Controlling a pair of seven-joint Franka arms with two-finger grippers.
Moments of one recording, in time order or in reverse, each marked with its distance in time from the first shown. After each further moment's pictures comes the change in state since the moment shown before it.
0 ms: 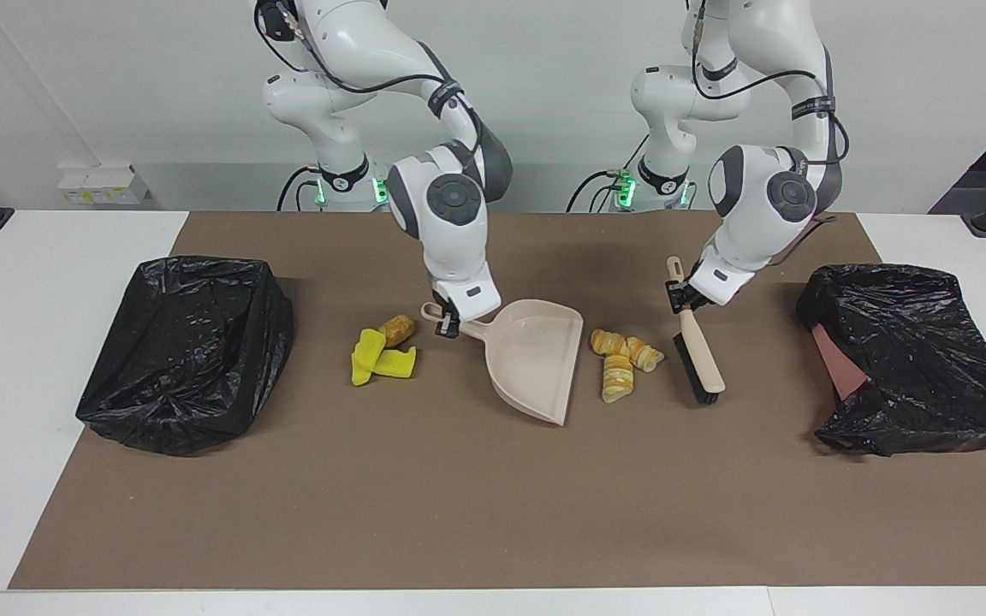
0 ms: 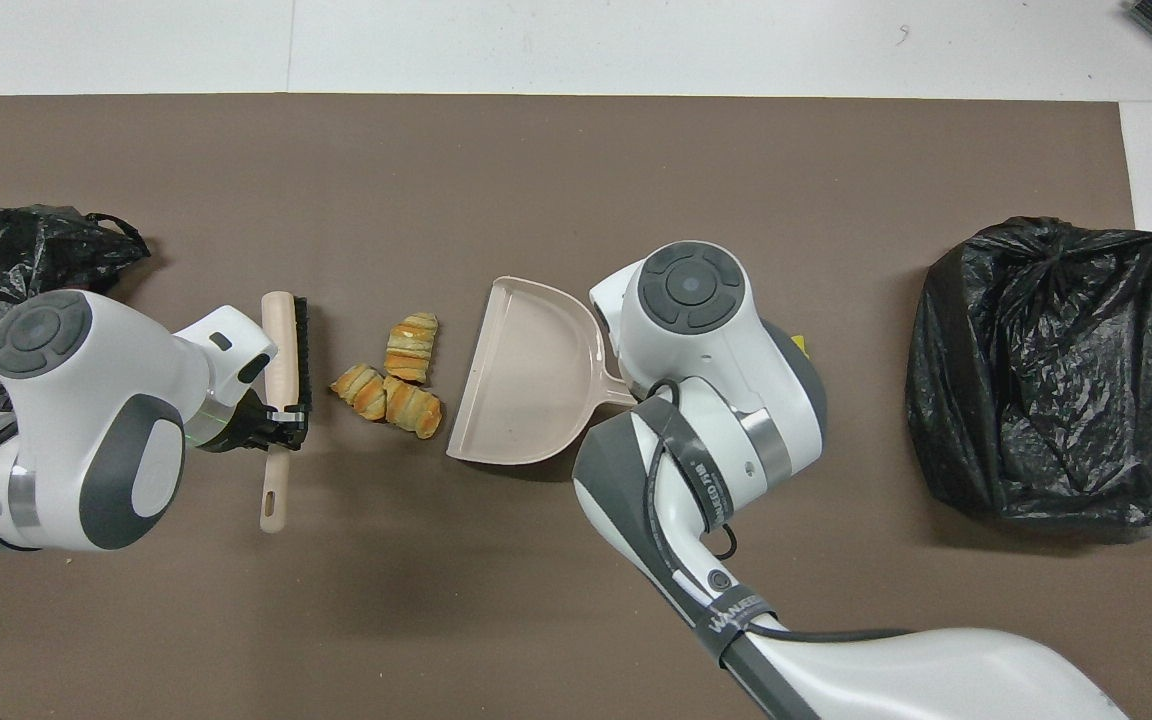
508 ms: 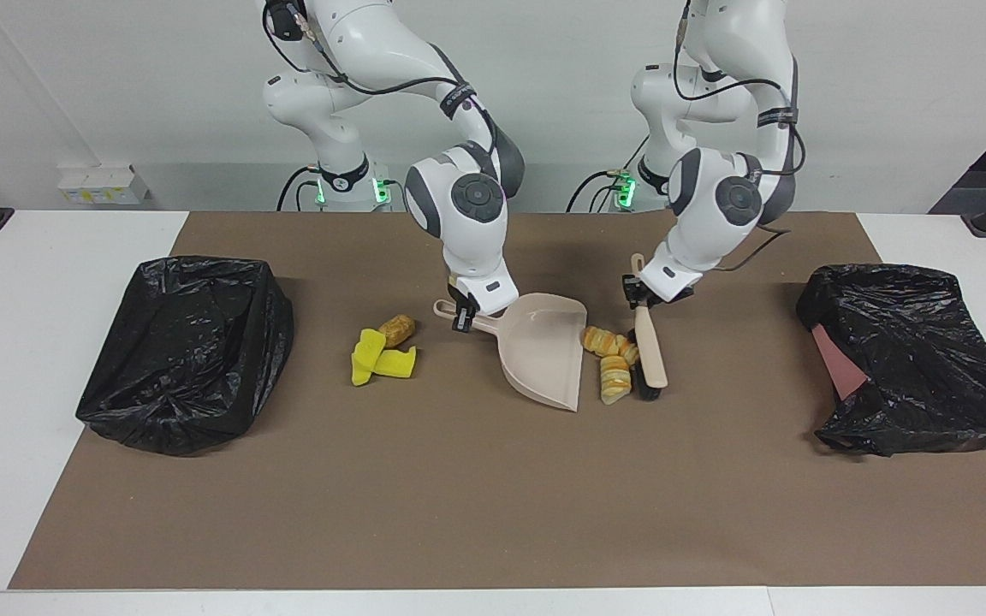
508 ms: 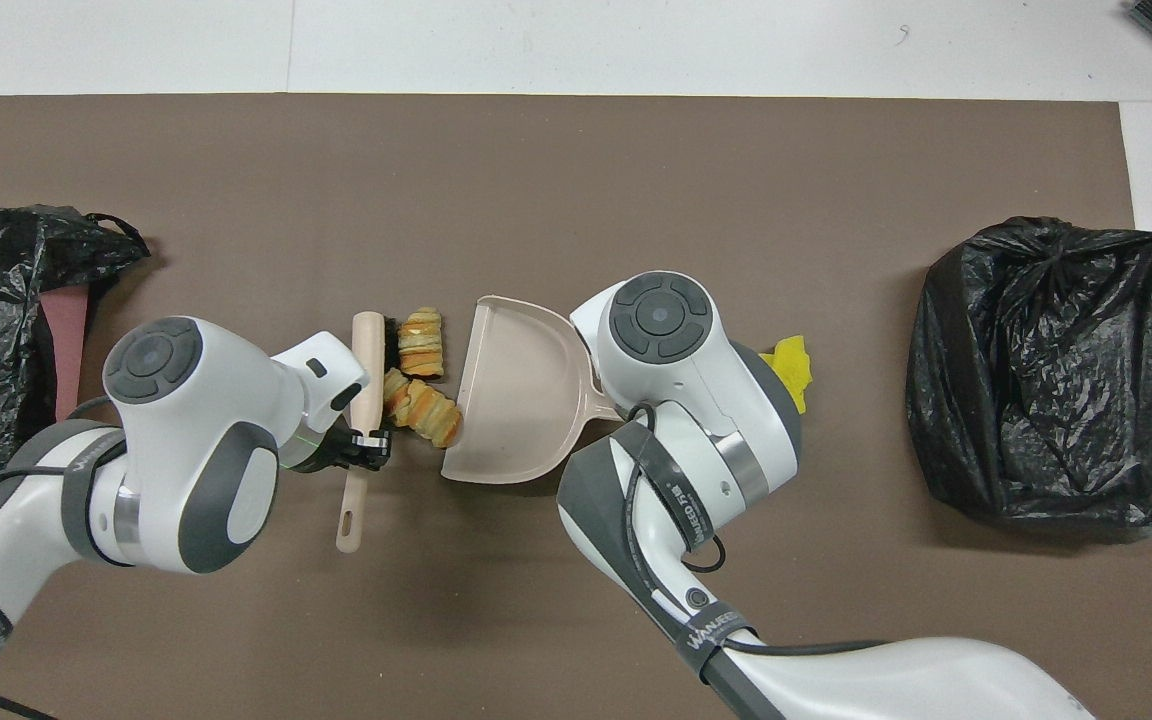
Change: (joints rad) left arm -0.156 0.009 -0.013 -0.021 -0.122 0.039 0.010; right arm 0.023 0.000 -0.002 -0.037 -0.008 0.035 0.000
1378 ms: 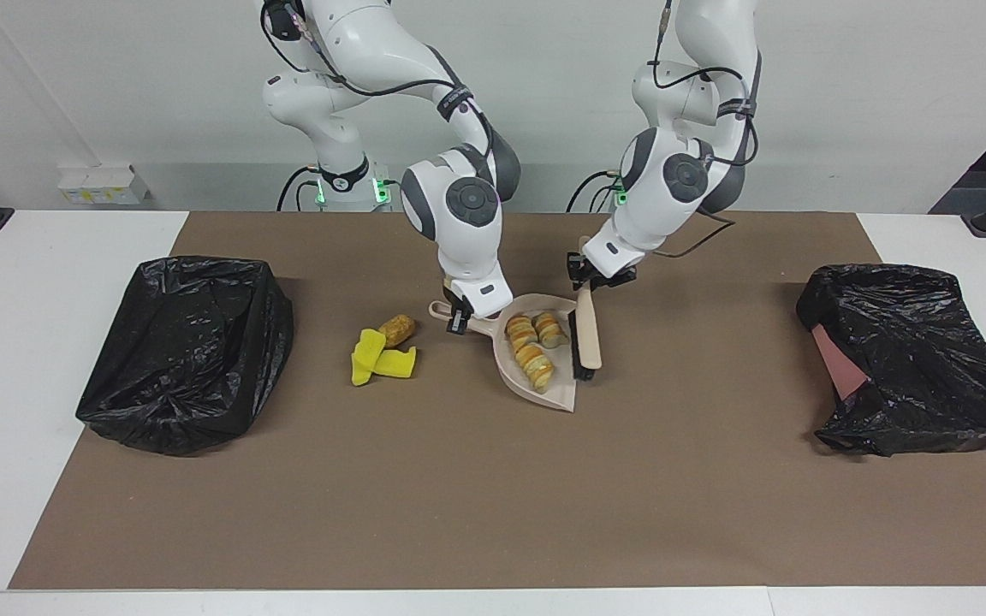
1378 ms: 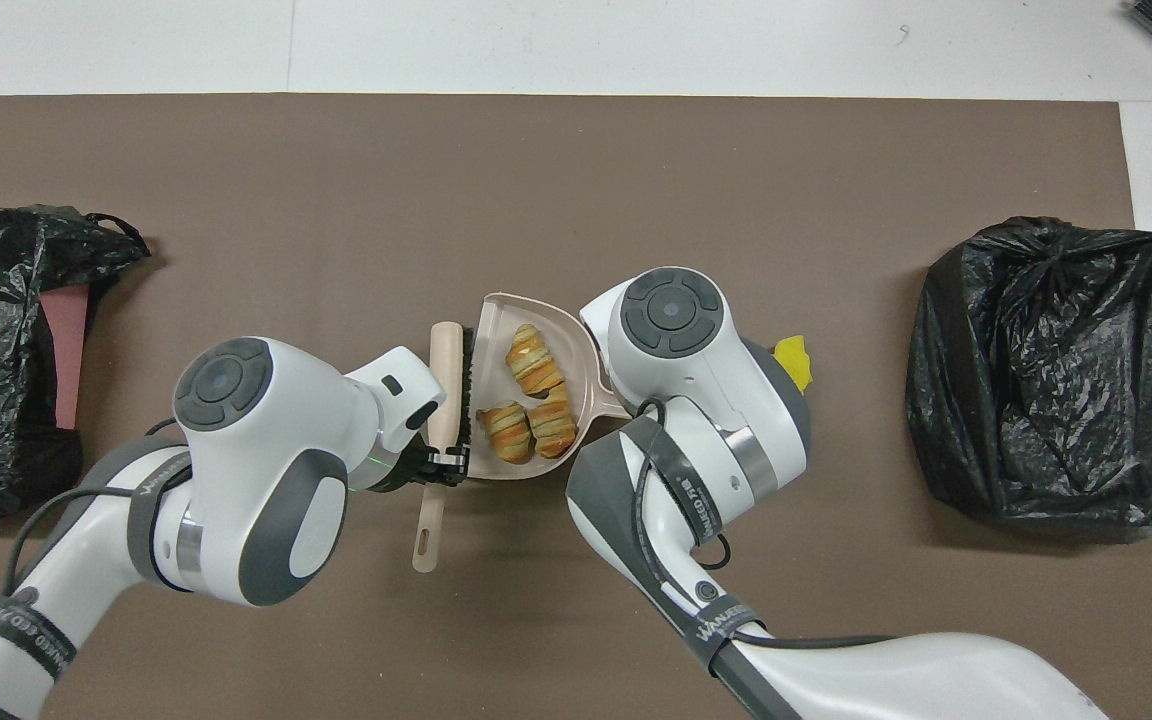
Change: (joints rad) left arm -0.116 -0.033 0.027 0.035 -0.102 -0.006 -0.067; right arm -0.033 -0.012 -0.001 -0.004 0.000 0.000 0.004
